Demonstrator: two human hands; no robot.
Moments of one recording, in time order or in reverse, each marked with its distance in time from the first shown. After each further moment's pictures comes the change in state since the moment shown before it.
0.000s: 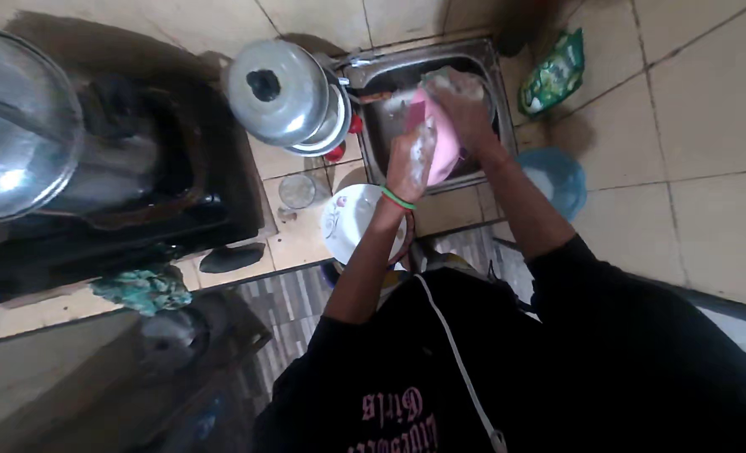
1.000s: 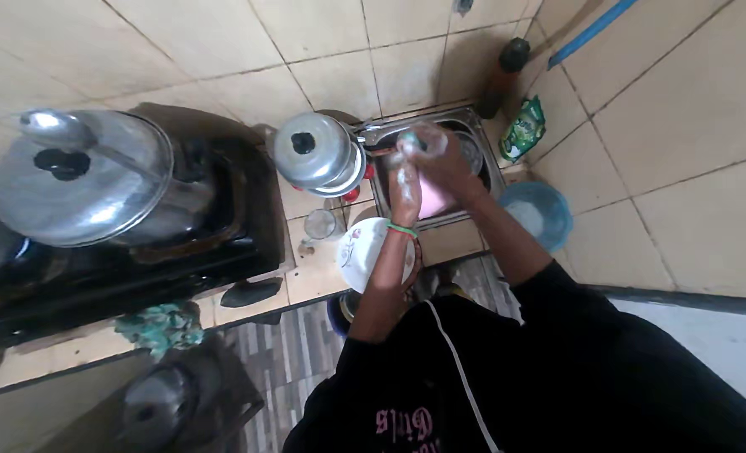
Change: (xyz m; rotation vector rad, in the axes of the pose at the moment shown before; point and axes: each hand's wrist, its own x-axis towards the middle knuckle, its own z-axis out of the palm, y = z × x) left_hand -0.012 0.012 -0.018 -0.359 0.208 -0.125; right_hand -0.021 -0.056 0.019 -0.182 -0.052 -0.270
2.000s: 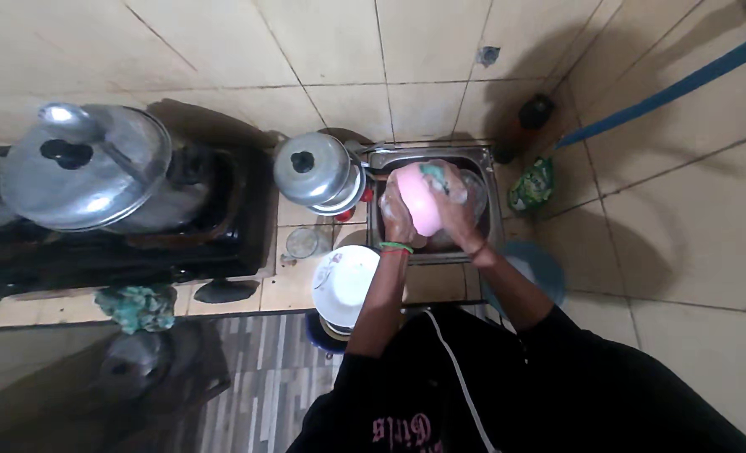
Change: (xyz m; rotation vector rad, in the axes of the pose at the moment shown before) left_hand 0.060 -0.022 0.070 -0.381 0.405 -0.333; right_hand 0.019 0.075 -0.027 0.215 0.138 0.036
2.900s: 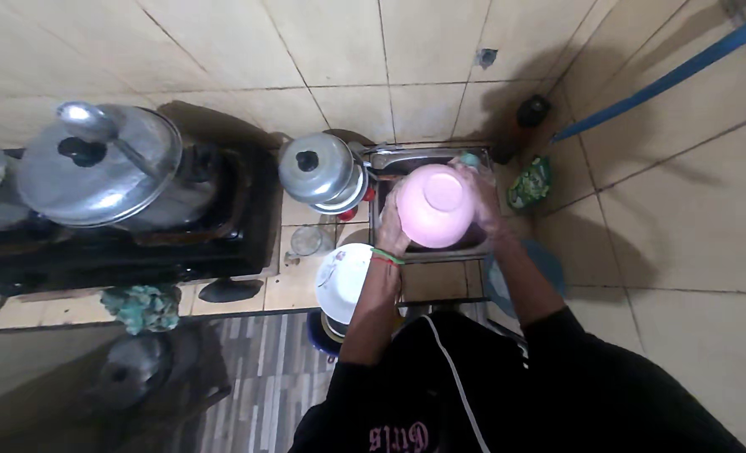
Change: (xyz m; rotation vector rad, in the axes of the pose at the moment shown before) left_hand -0.025 0.020 -0.032 -0.270 -0.243 -0.355; right_hand -0.002 0.015 -0.040 0.290 -0.063 0.317
